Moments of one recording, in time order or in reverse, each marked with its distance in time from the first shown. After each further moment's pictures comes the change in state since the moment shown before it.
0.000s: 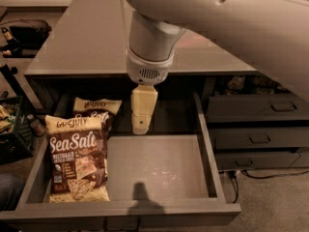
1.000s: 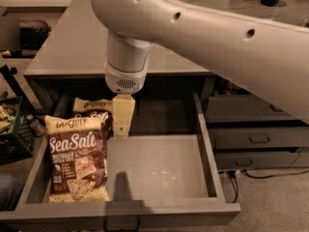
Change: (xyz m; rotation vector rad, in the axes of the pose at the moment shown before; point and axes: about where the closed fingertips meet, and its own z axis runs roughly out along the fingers) arm -0.039 -0.005 0.052 -0.073 -0.013 -0.035
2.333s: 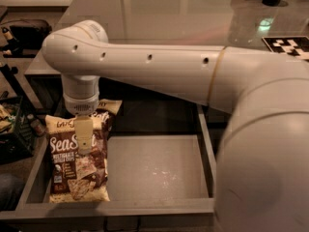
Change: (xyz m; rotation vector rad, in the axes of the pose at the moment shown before) arm -0.094 -0.023 0.125 -0.056 -0.001 -0.153
